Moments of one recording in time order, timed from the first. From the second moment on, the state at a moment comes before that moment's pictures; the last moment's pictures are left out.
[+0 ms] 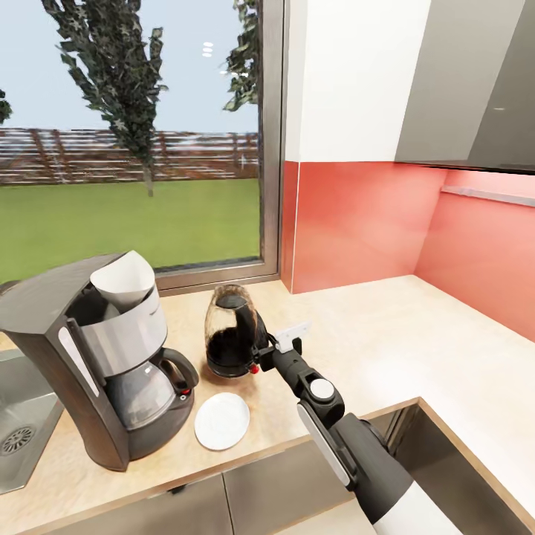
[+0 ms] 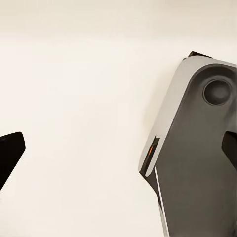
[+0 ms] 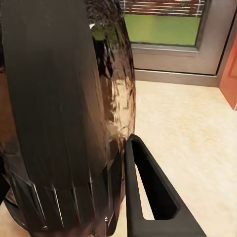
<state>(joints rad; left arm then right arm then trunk) -0.01 0.12 -0.56 0.04 0.90 -0.29 0.01 -0.55 0.07 0.53 -1.29 -0.14 0.27 -0.08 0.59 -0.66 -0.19</state>
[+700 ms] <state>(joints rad) -0.01 0.12 -0.56 0.04 0.90 -0.29 0.01 -0.55 0.07 0.54 -1.23 -0.14 0.19 -0.08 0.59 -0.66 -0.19</state>
